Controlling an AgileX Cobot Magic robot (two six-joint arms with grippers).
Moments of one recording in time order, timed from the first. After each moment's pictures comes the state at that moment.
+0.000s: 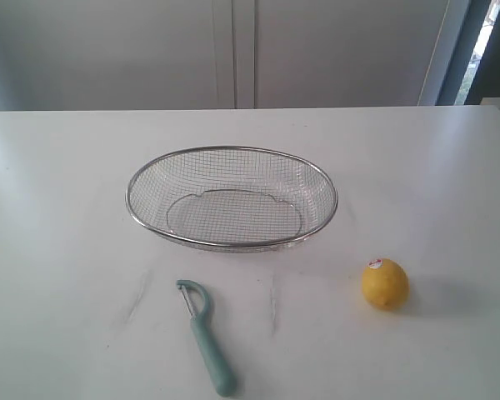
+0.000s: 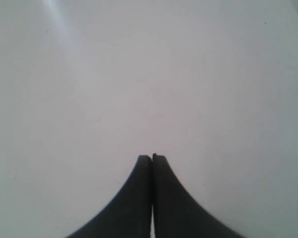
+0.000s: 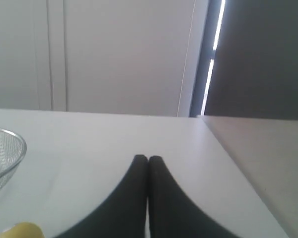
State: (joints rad) left arm 0.03 0.00 0.02 0.02 0.53 0.11; right arm -0.07 0.00 0.00 0.00 0.07 -0.04
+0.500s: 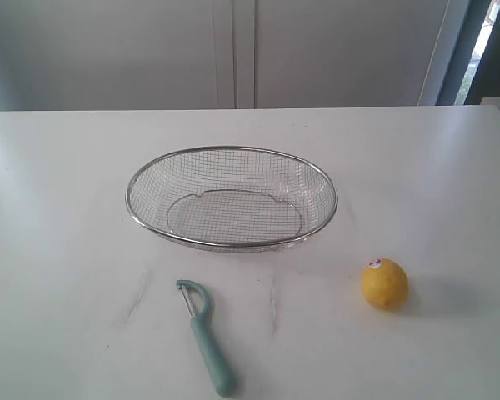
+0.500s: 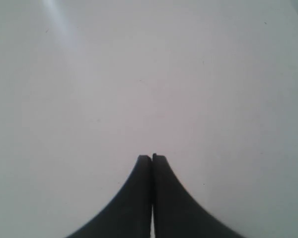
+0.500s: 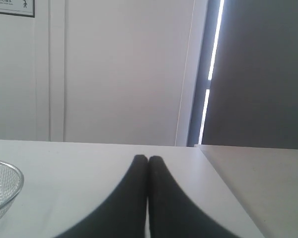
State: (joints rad) left arm 0.03 0.00 0.02 0.02 0.53 0.11; right arm -0.07 0.00 0.00 0.00 -0.03 -0.04
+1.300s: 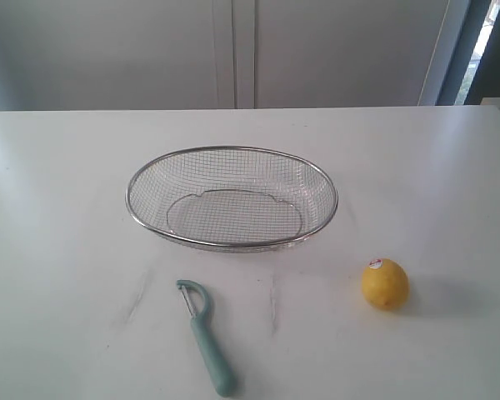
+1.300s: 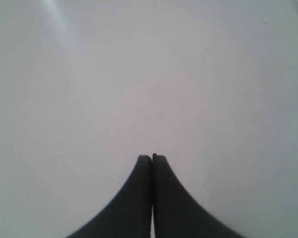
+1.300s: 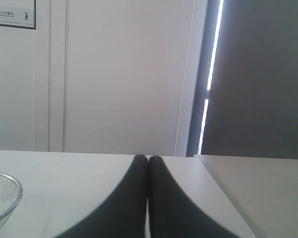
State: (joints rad) left arm 0.03 0.00 0.02 0.02 0.53 0.11; right arm -0.07 0.00 0.00 0.00 -0.07 -0.04
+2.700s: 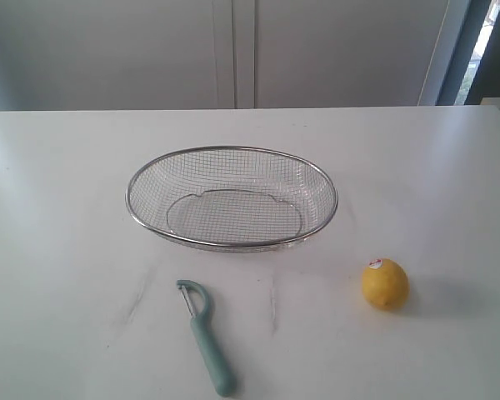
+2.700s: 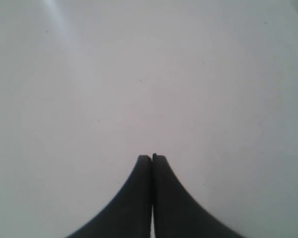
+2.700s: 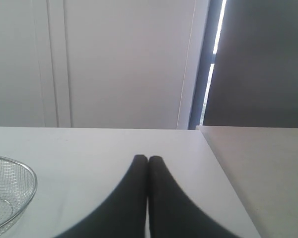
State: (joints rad) left arm 0.03 0.00 0.02 0.02 0.53 0.11; right arm -0.07 0.23 -0.43 0.00 0.34 -0.03
